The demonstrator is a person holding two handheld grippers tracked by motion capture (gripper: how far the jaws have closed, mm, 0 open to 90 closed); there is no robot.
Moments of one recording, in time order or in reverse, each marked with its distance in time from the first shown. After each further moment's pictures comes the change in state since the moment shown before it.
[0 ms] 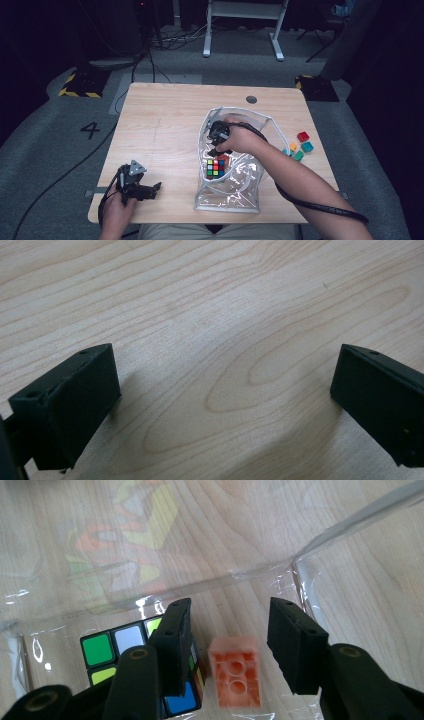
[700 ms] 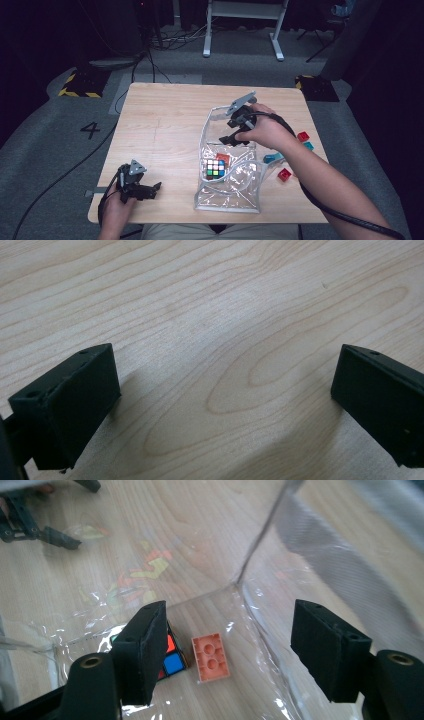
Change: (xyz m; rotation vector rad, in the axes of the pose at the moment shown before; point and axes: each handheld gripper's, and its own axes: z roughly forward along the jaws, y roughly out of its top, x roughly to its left) left arm 0.001 0.001 0.000 0.005 -0.005 0.010; right arm 0.006 -0.022 -0.093 -0.196 -0.139 0.131
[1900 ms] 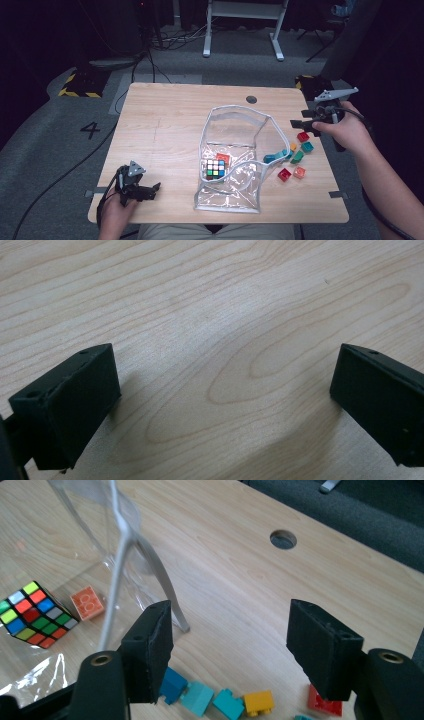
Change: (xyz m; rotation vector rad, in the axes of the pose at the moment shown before) left arm -0.001 -0.003 -0.003 0.001 0.007 -0.013; right arm -0.079 -0.140 -0.124 -0.160 -0.257 0.355
